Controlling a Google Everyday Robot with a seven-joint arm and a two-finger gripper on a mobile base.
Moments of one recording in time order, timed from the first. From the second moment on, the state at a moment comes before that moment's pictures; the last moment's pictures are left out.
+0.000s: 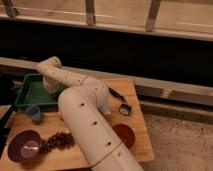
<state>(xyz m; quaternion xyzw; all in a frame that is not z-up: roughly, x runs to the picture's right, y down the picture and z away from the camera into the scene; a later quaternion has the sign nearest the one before) -0.344 -0.009 0.978 -0.30 0.02 0.52 0.80</state>
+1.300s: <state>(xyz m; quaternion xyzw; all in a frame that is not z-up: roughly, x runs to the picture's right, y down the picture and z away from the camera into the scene) -0.299 -0.087 0.869 -0.30 -0.07 0.52 0.80</state>
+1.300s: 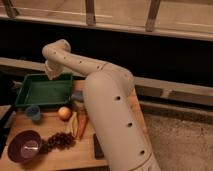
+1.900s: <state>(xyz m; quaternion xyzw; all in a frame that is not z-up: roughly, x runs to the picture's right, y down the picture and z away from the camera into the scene) -0.277 -0.072 0.833 -0.34 -0.05 0.44 0.83</state>
